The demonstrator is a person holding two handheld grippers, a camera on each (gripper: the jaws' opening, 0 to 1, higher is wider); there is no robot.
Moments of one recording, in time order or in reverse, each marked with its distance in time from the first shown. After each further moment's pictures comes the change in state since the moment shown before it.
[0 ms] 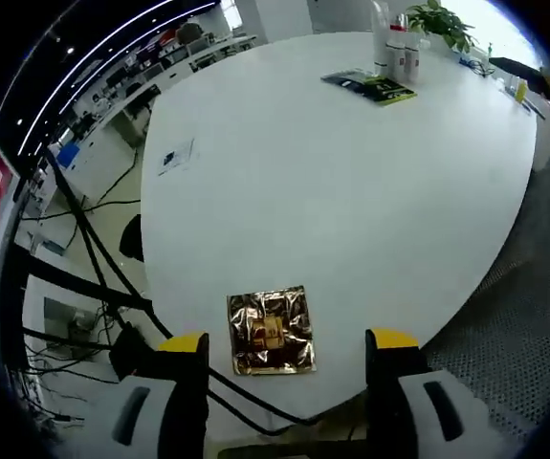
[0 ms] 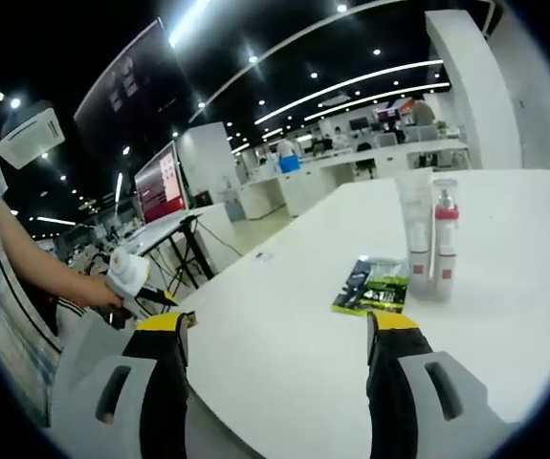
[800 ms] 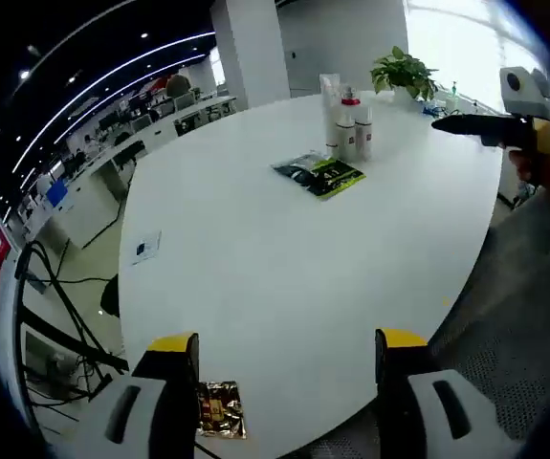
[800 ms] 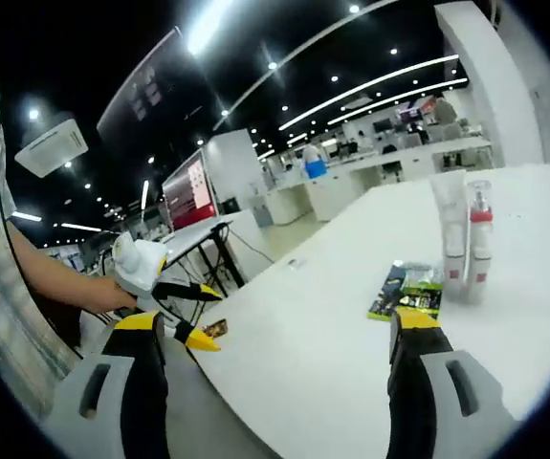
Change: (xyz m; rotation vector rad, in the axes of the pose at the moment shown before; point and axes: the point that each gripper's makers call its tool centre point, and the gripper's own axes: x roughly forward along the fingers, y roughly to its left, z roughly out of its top) left arm -0.038 -0.053 0.079 -0.016 -0.276 -0.087; right arm 0.006 0.026 0.001 0.017 -0.007 0.103
